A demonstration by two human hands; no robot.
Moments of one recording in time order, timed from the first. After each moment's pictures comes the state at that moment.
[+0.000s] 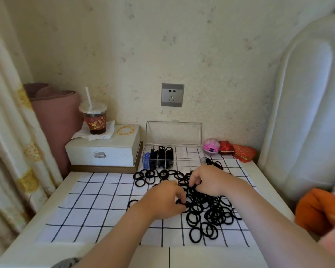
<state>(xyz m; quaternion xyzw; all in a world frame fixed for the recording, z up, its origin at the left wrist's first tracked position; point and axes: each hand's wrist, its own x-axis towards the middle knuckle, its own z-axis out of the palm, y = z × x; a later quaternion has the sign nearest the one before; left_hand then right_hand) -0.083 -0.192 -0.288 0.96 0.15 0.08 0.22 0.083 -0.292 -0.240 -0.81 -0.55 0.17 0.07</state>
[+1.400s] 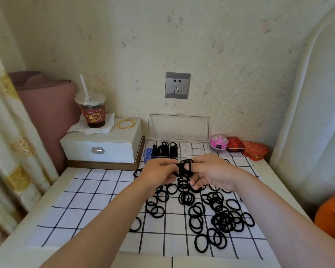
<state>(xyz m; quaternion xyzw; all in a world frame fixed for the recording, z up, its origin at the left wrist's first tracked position) -0.054 -0.148 -0.271 0.63 0.35 0.20 0.66 0.096 -0.263 -0.247 -0.62 -0.37 0.51 0.47</state>
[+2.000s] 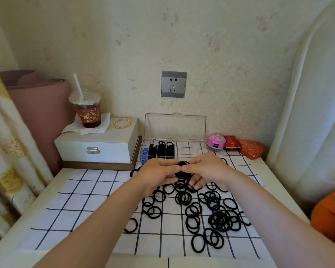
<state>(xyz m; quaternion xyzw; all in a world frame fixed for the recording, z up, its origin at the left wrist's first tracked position) -0.052 -0.147 -0.270 0.60 0.30 0.15 0.73 0.090 -0.263 -0.244 -0.73 -0.35 0.40 0.43</state>
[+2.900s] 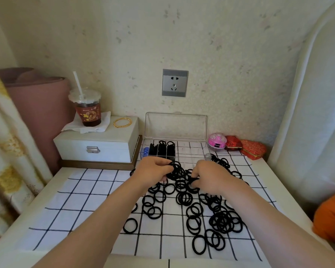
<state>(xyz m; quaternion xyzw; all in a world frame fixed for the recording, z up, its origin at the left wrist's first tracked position) -0.053 -0.133 -0.277 0.70 0.36 0.20 0.58 0.102 -0.256 -0.272 -0.85 -0.52 0.12 0.06</state>
